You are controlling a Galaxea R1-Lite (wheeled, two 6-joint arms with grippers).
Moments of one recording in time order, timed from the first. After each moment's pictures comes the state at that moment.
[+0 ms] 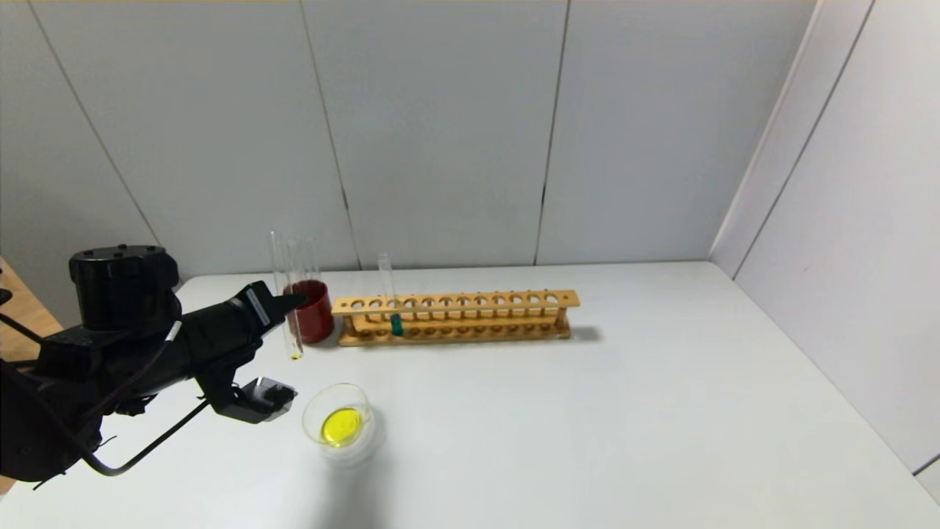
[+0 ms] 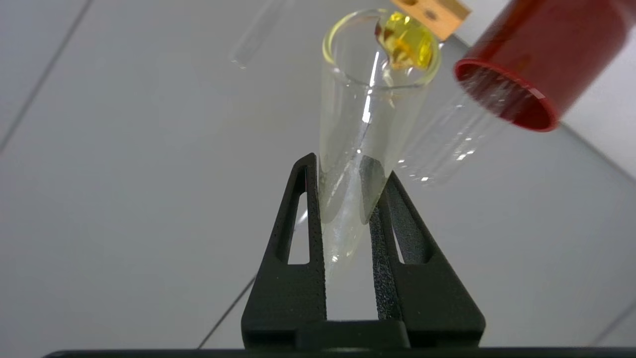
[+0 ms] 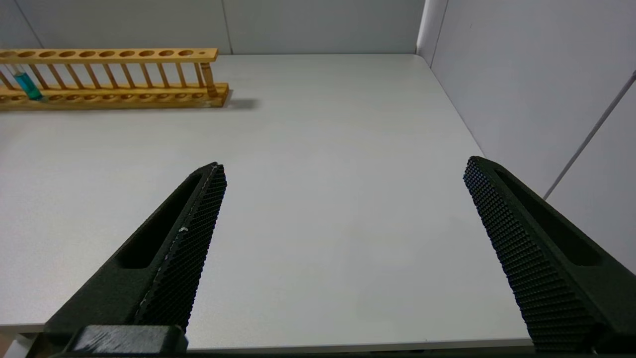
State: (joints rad) left arm -0.11 1.69 -0.55 -0.86 -0.27 2.47; right arm 0.00 0.00 0.00 0.00 0.00 0.00
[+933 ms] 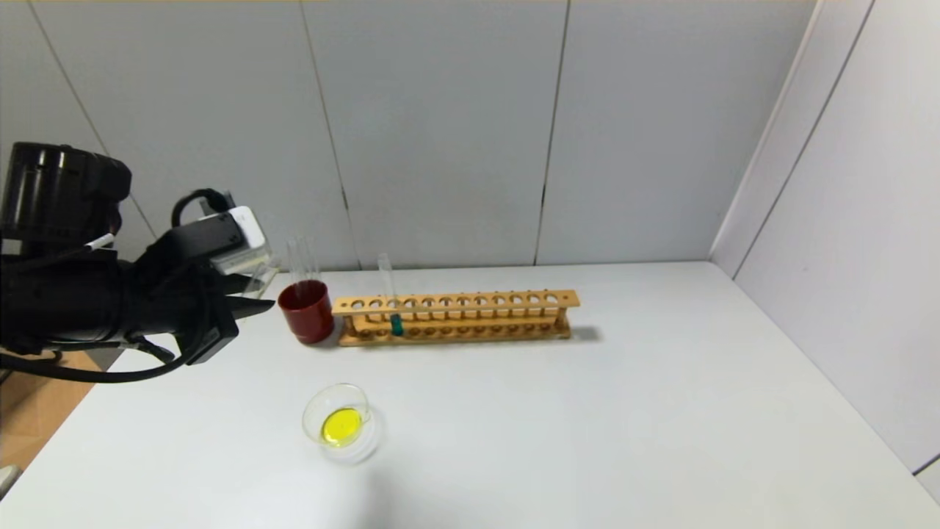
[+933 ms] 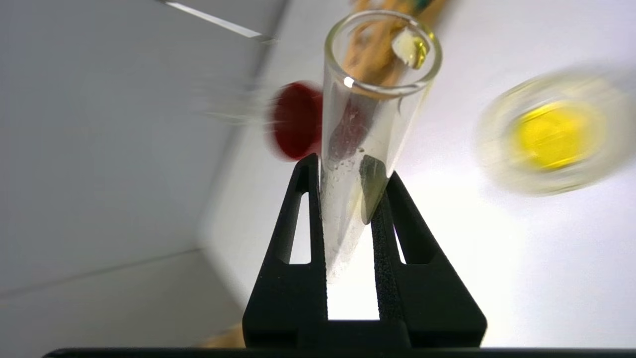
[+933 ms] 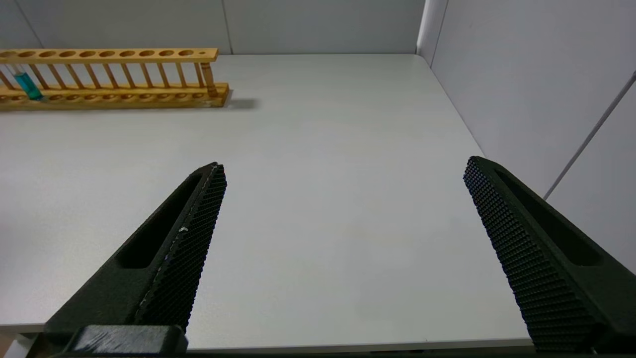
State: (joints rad) left arm -0.14 1.47 -0.95 0.03 -0.19 0.88; right arm 0.00 0.00 0.00 0.00 0.00 0.00
